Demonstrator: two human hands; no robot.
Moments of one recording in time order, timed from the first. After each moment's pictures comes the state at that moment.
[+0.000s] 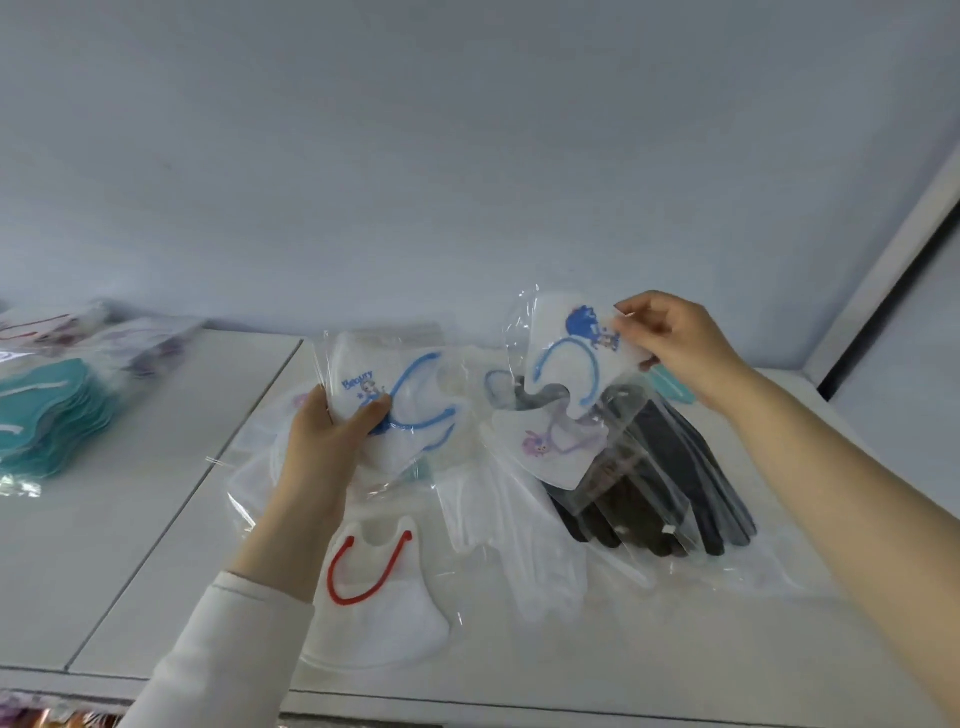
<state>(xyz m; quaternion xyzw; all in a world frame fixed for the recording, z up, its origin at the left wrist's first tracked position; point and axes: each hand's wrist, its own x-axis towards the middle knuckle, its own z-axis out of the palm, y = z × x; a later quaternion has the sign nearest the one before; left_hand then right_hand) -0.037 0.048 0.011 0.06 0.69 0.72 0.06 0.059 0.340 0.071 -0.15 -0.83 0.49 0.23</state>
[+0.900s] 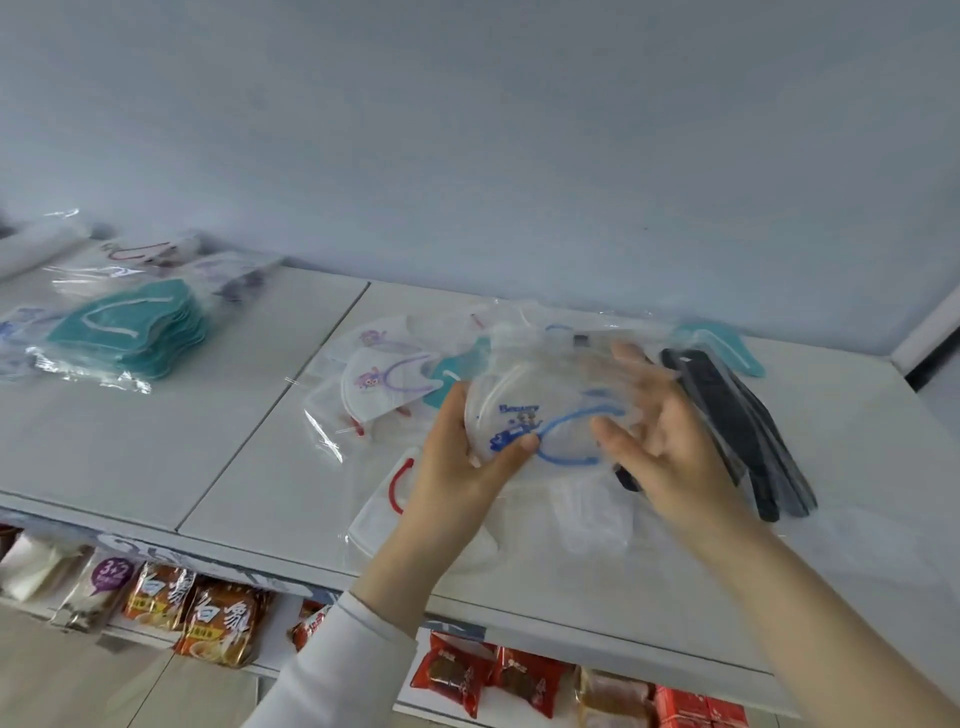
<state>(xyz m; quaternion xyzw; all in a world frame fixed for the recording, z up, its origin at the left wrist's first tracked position) 0.059 0.049 -0.006 0.24 0.63 0.73 0.07 0.125 0.212 0.014 0.01 -0.78 0.59 0.21</state>
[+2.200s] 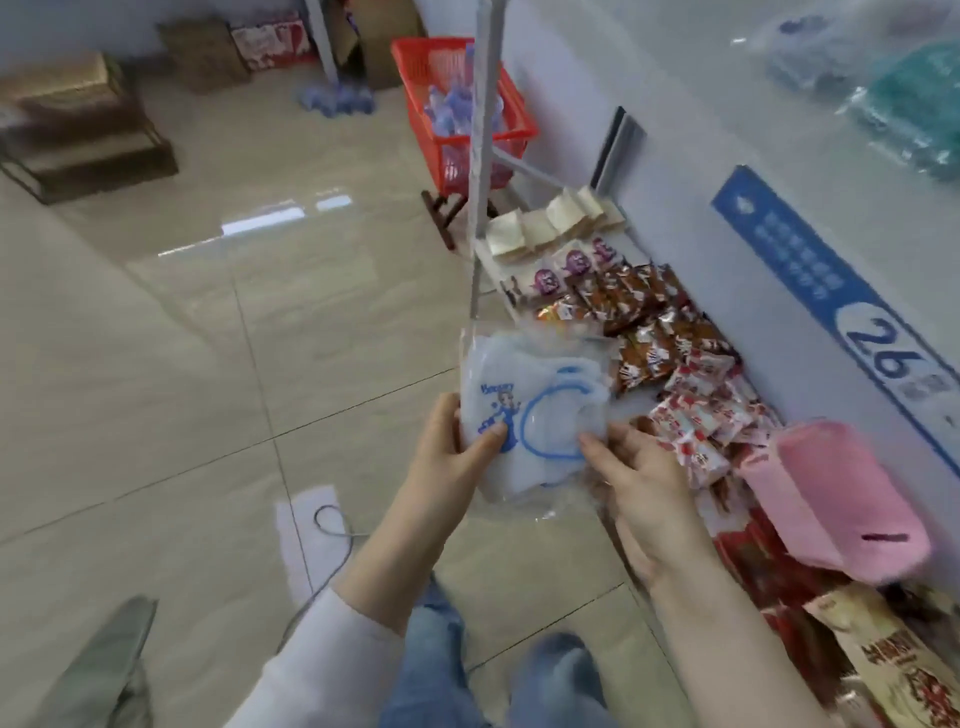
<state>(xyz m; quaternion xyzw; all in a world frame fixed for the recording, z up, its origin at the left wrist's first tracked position) 0.226 -0.376 -0.118 -0.30 0.59 0.75 -0.06 0.155 -0.235 -0.128 -0.08 -0.67 0.68 -0.28</state>
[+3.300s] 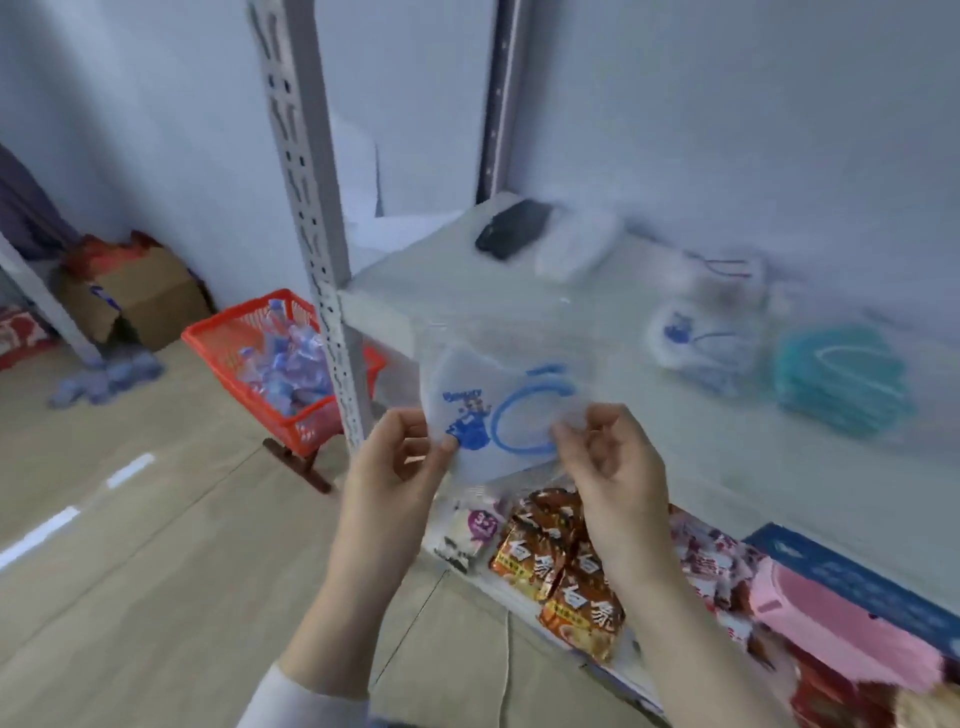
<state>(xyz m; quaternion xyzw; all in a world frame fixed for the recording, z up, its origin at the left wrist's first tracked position) -0.122 -0.613 -0.025 0.01 0.72 0.69 -0.08 -0.115 -0.453 -0.011 -0.02 -0.75 0.64 0.14</state>
